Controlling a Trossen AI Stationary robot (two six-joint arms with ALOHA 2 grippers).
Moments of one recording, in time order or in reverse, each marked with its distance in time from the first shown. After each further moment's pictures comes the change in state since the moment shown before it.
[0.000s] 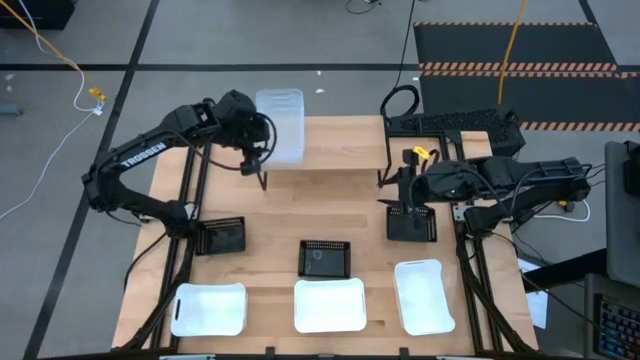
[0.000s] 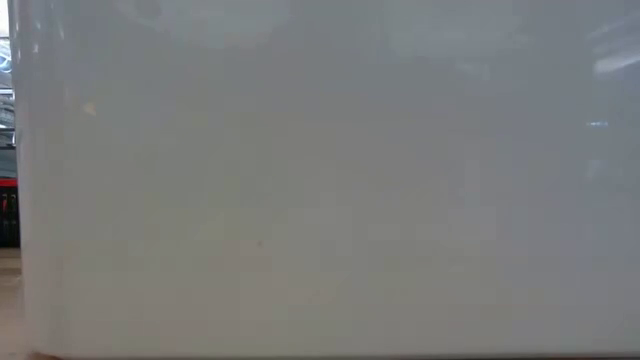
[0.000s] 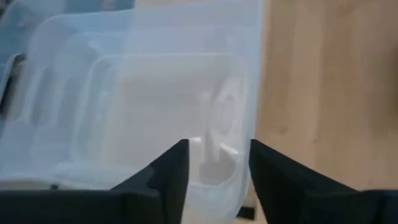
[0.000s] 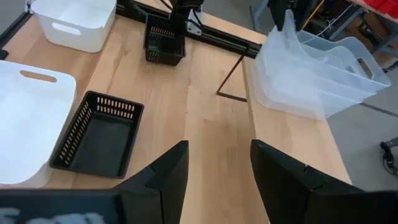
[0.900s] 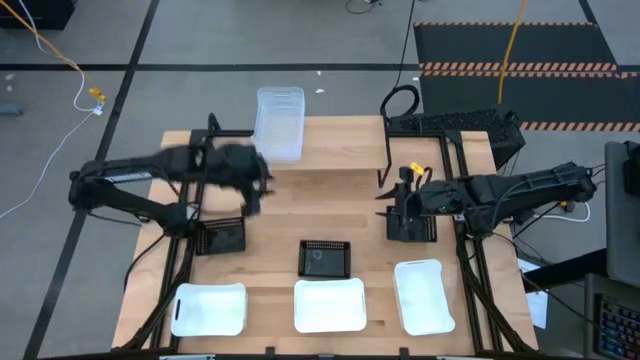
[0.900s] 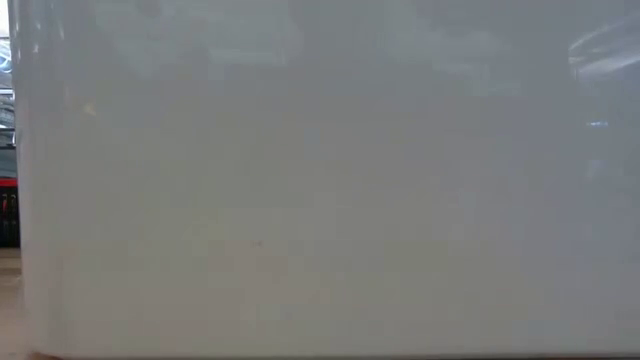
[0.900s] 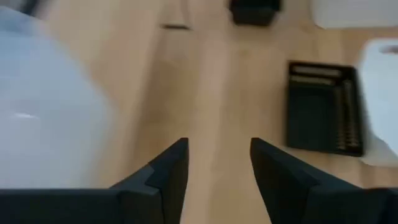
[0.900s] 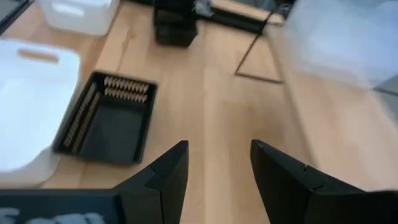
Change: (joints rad) left arm -0.427 -0.168 -0.248 0.205 -0.040 -0.418; right arm 0.010 -0.116 -0.389 0.281 -0.020 0.085
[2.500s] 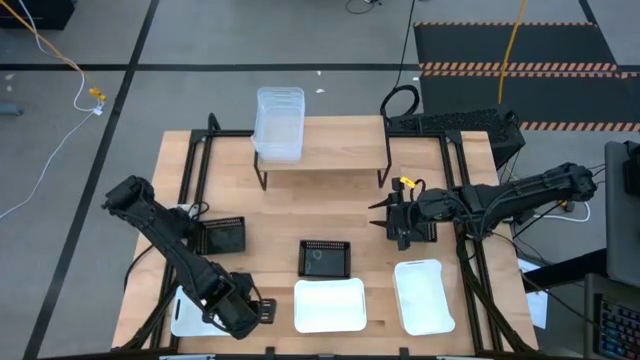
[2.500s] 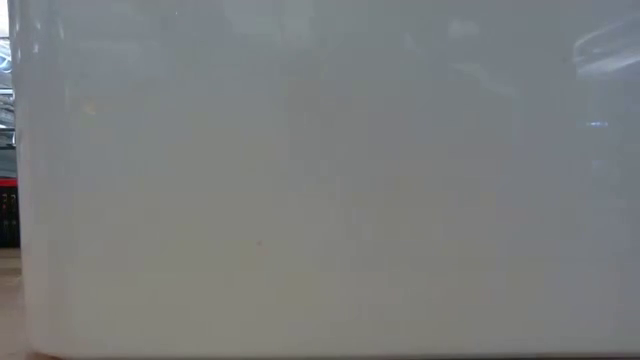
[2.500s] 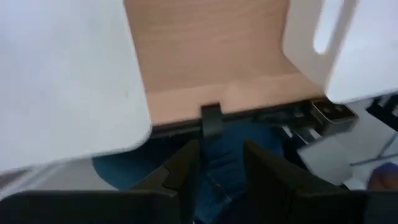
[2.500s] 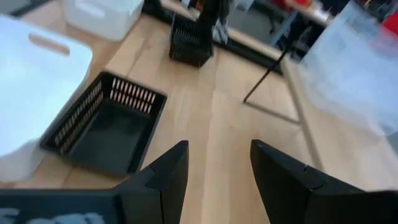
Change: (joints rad) left arm -0.867 0.491 0.135 0.009 0.128 -2.319; right arm 0.012 -0.016 -0.205 0.333 -0.035 -0.199
